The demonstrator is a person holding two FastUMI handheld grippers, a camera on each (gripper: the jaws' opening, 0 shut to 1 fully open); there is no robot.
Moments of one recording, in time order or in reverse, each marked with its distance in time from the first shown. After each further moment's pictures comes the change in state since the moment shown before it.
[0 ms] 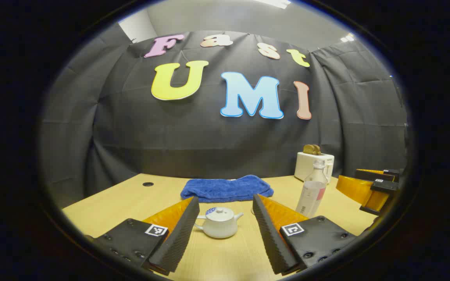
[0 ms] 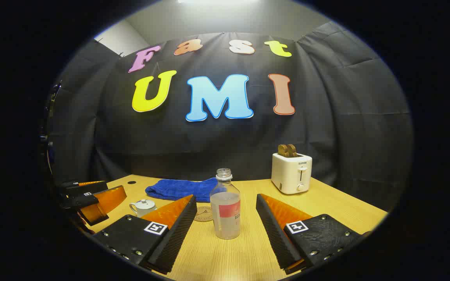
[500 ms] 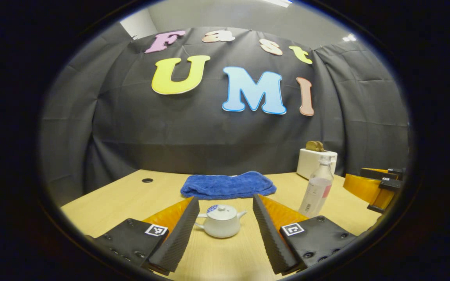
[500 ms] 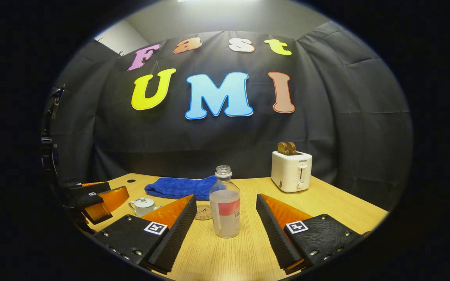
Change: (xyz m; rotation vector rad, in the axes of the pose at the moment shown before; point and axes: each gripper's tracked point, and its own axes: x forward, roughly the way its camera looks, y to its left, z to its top) left arm 0.018 0.007 -0.015 -0.013 0.036 0.003; right arm 0.003 -0.003 -0.006 0.007 0.017 -0.001
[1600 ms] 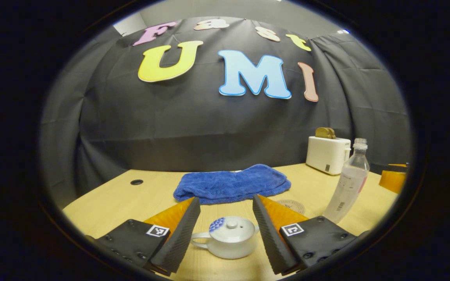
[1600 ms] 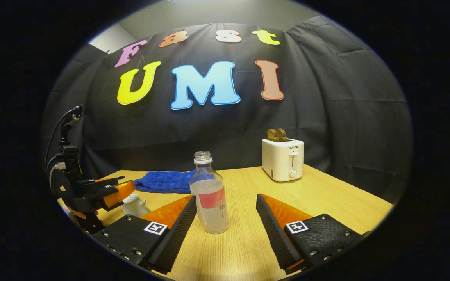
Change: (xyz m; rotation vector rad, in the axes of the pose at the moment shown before) left arm 0.098 0.013 -0.027 0.064 0.057 -0.037; right arm 0.020 -0.028 -0.029 0.052 0.072 -0.064
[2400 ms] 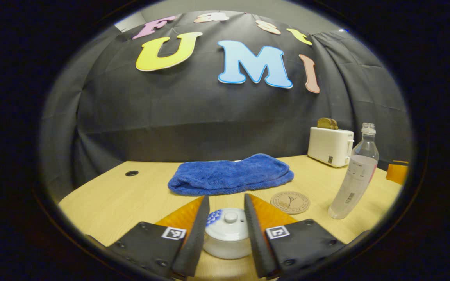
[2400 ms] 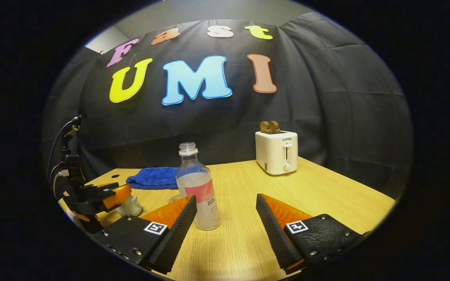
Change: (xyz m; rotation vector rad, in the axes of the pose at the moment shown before) left arm 0.011 -0.002 -0.024 -0.012 0.044 -0.002; right arm 0.004 -0.016 -0.013 0.027 0.034 -0.030
